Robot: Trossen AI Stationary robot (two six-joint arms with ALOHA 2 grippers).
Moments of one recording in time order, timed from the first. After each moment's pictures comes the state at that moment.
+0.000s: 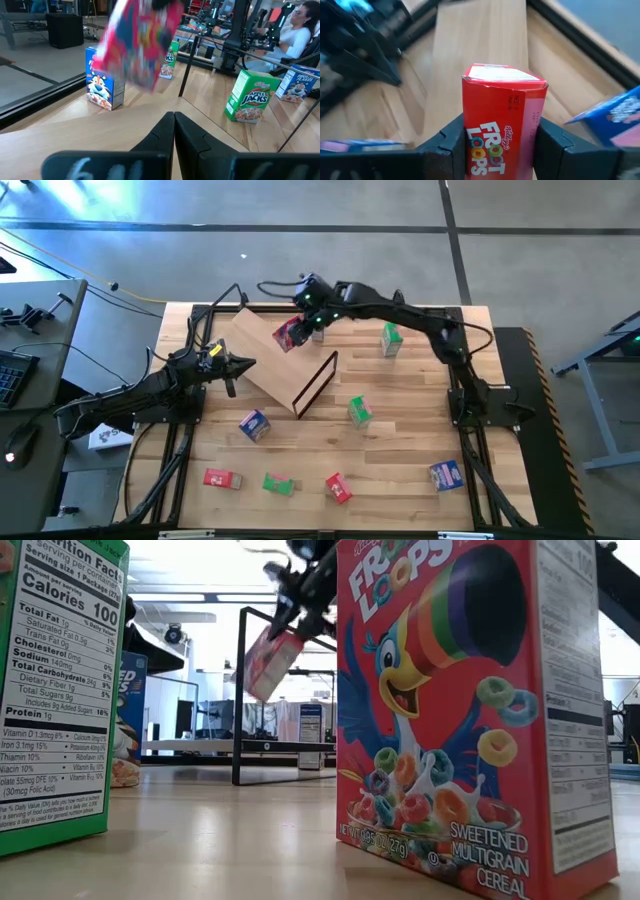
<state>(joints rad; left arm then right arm) 0.46 0.24 0.01 0.10 0.13 -0.14 -0.33 2.18 2.23 -0.91 -0.09 0.36</state>
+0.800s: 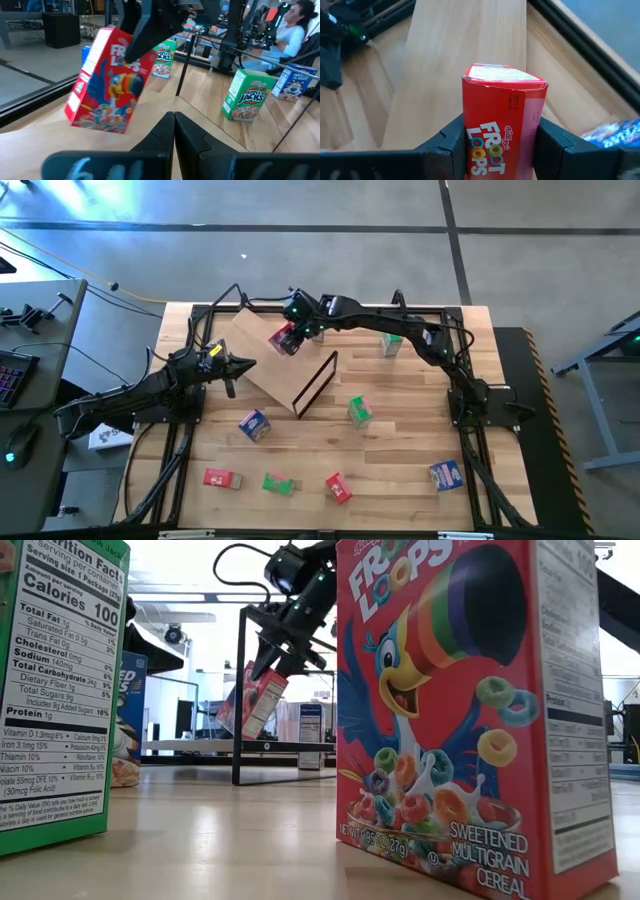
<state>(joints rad) 0.46 0.24 0.01 0.10 0.14 -0.14 -0.30 2.31 2.23 -0.79 0.00 0.27</state>
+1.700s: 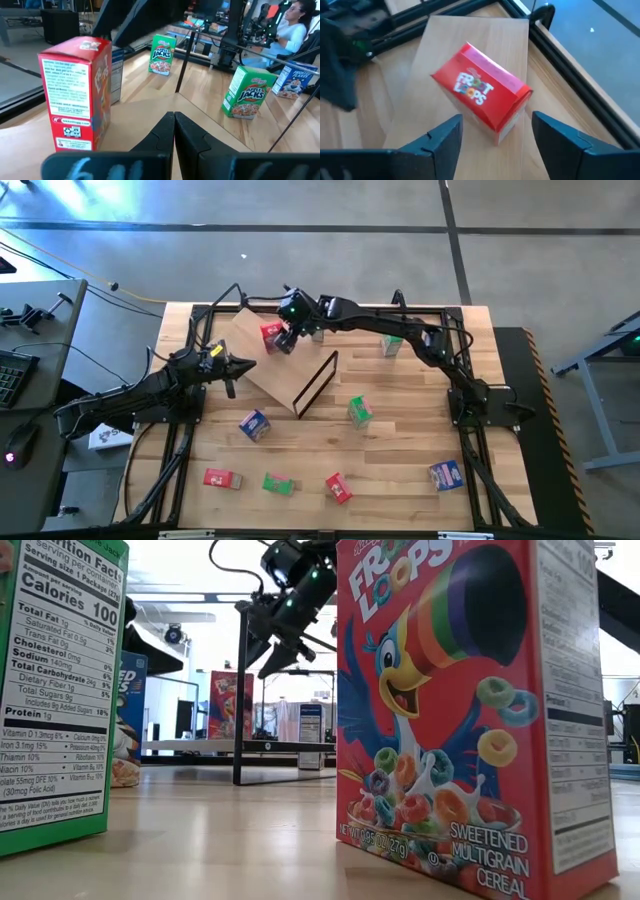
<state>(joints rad) 0.46 0.24 0.01 0.08 0.15 -0.14 -0.29 2.31 2.29 -0.73 0.05 0.17</state>
